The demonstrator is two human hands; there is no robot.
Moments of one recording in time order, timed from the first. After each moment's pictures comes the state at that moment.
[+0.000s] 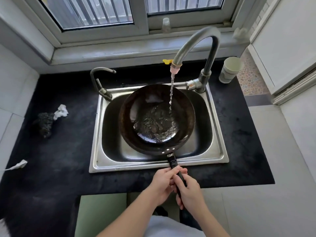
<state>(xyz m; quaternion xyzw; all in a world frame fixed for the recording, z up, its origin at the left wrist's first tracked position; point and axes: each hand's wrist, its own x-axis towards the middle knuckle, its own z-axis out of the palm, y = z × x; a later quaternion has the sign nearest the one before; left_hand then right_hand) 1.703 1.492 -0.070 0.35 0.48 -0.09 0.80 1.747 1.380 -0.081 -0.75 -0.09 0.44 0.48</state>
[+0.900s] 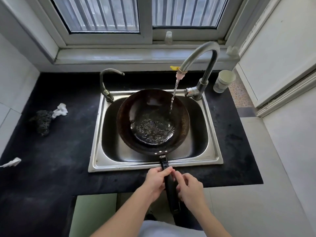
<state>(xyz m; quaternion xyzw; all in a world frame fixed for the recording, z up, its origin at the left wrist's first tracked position) 1.681 1.510 -0.071 0.34 0.49 -0.04 0.81 1.742 1.378 -0.076 -0.86 -0.09 0.34 0.37</state>
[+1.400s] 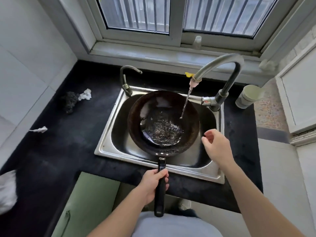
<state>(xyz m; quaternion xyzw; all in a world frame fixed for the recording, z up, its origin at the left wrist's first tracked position) 1.696 1.486 -0.064 0.25 0.56 0.05 0.79 1.937 1.431 -0.034 -0.88 -0.32 0.21 0.28</state>
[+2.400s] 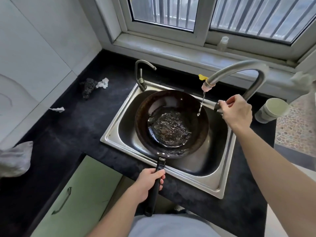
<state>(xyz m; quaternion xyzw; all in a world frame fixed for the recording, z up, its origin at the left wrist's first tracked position) 1.703 1.476 -0.067 0.28 0.60 0.10 0.74 2.035 1.534 0.000 -0.88 -0.32 0.13 0.32</state>
